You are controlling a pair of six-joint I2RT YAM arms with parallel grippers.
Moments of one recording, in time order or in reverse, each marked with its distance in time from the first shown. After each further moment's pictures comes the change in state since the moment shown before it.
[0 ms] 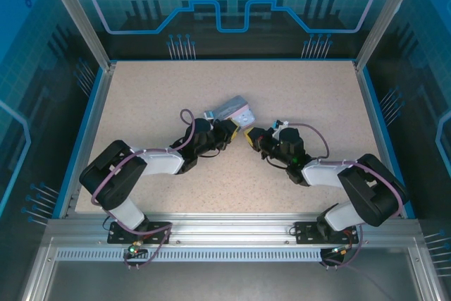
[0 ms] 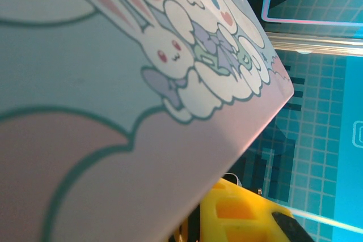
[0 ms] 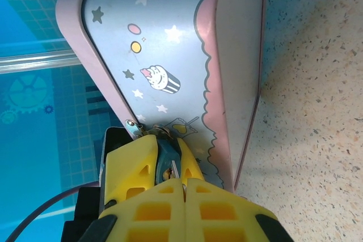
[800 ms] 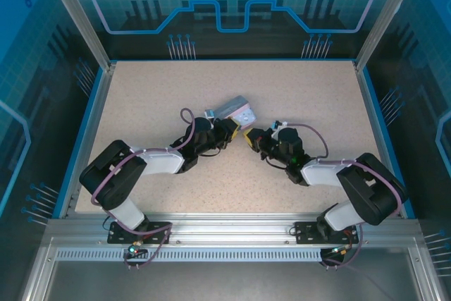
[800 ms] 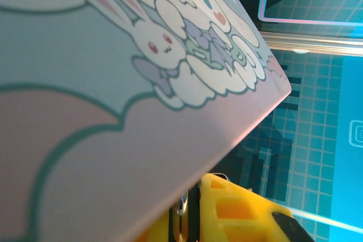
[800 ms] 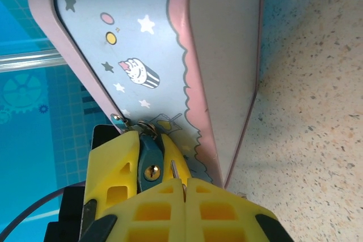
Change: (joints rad) left arm 0.000 0.000 0.012 -0.003 0.000 0.000; right arm 0.006 0.003 0.002 -0.018 0.001 0.000
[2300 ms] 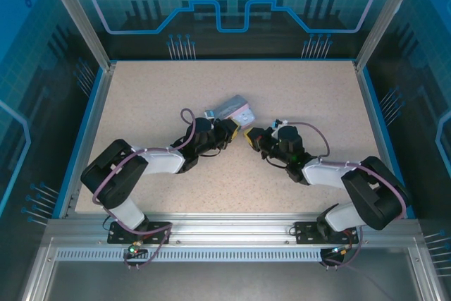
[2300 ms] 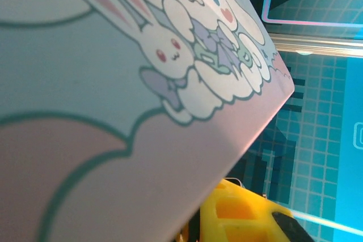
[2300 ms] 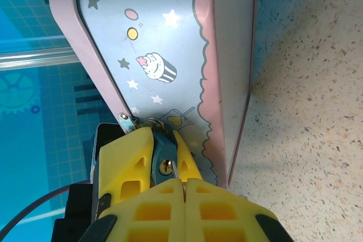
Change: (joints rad) left arm -0.001 0.013 0.001 0.002 -0.003 0.000; right arm 0.000 -0.030 0.029 -0.083 0.006 -0.027
